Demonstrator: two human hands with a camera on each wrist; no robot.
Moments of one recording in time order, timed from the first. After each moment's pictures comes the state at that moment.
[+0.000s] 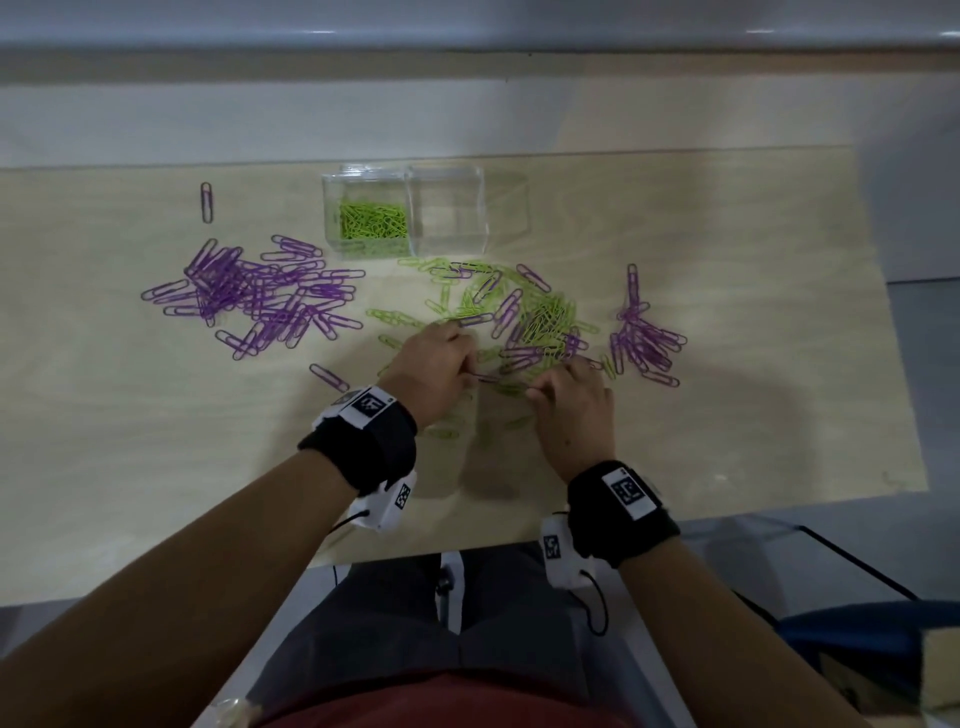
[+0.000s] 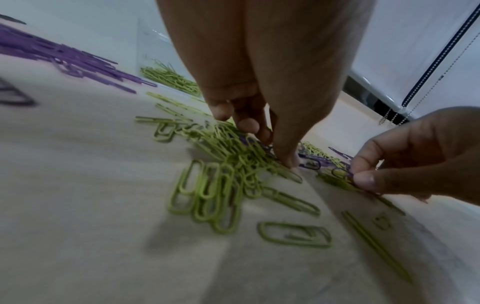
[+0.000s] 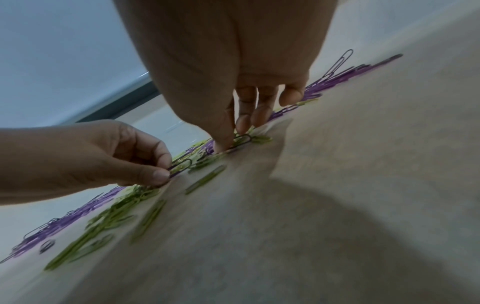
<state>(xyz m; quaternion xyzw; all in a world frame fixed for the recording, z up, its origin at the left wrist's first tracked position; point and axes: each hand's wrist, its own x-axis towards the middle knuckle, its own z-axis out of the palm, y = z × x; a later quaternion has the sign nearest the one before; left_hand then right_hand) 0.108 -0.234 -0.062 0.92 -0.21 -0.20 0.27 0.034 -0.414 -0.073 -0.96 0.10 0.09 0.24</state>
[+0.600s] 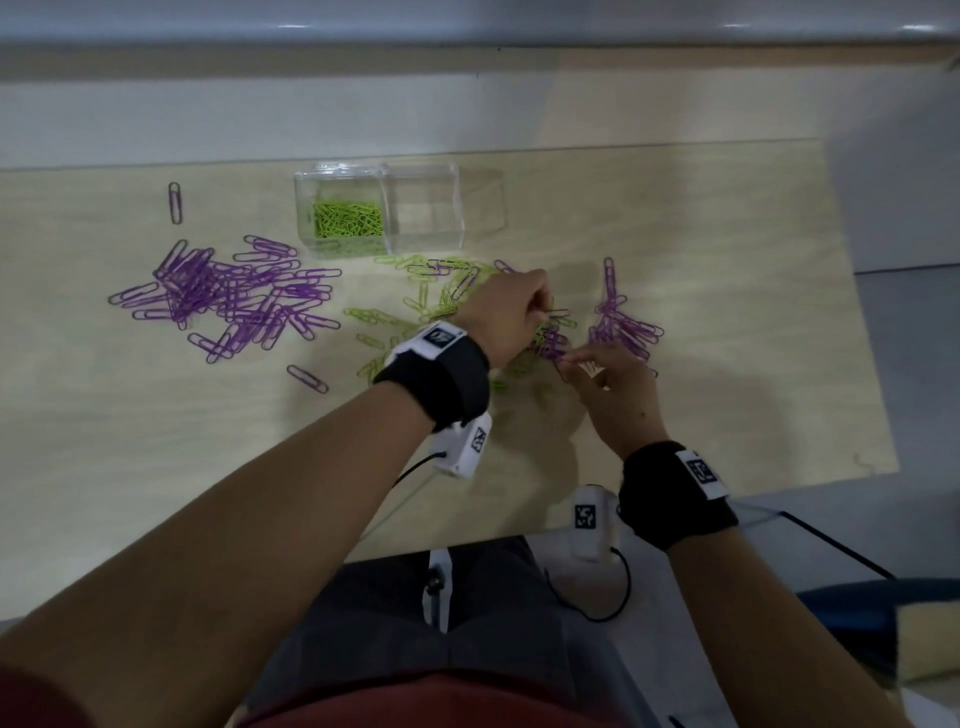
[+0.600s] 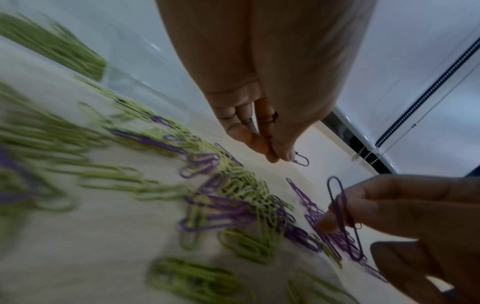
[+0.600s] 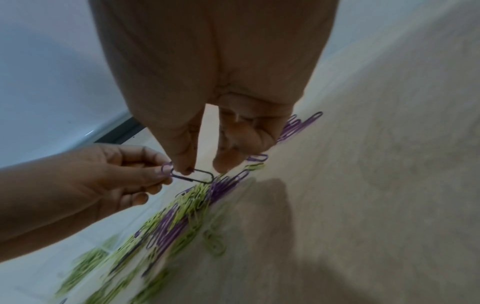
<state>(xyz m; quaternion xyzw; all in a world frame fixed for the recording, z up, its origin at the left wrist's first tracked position) 0.151 -0.323 -0.043 0.87 -0.20 -0.22 0.38 0.042 -0.475 -0.049 -0.87 0.16 0.04 0.46</state>
